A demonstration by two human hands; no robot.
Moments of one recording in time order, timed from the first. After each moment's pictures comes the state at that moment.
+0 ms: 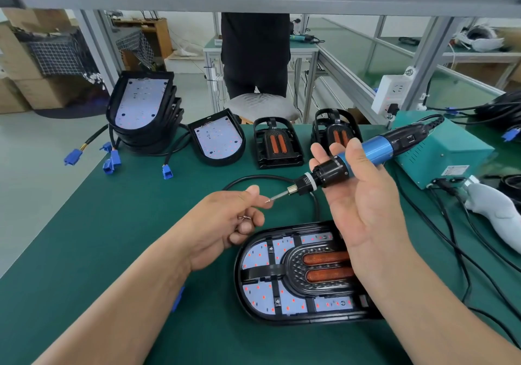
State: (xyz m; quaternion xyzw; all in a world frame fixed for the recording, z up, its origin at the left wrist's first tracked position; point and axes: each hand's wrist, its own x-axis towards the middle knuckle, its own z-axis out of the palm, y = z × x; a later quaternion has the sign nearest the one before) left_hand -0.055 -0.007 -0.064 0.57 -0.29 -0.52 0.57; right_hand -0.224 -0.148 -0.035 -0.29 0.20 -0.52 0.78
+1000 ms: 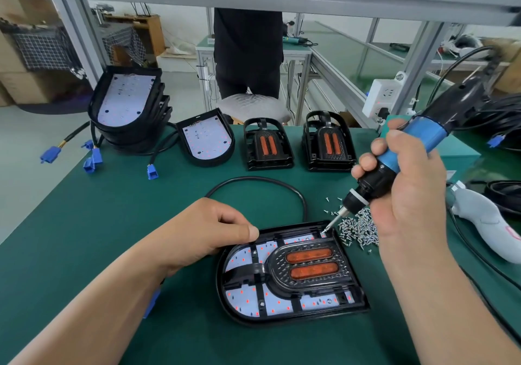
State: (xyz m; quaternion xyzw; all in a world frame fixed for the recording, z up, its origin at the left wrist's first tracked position) left_hand -0.044 -0.001 -0.068 0.69 -0.46 -0.41 0.39; right_hand -0.265 -0.180 -0.016 -0.44 0.18 -0.59 0.65
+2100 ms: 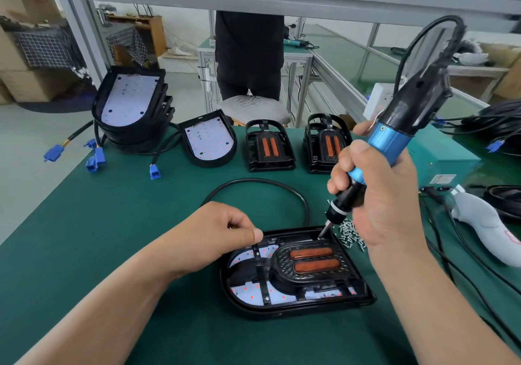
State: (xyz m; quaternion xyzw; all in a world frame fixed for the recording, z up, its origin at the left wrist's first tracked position) left_hand -0.054 -0.002 -0.066 0.70 -0.49 -0.35 0.38; right_hand -0.251 -0.161 -0.017 -0.54 0.13 -0.52 0.65
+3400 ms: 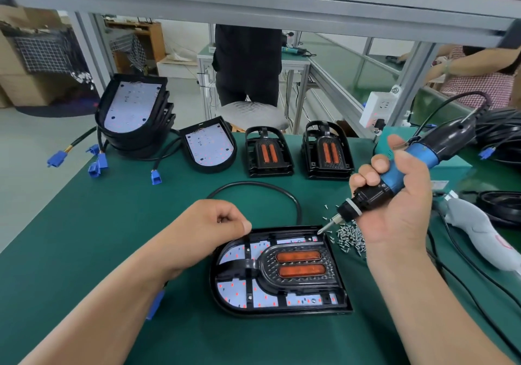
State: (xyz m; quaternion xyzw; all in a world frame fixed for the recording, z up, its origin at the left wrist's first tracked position) left_hand -0.047 0.002 -0.063 0.71 -0.44 -0.34 0.43; right_hand -0.262 -0.183 -0.031 -0.33 0.08 -0.57 0.74
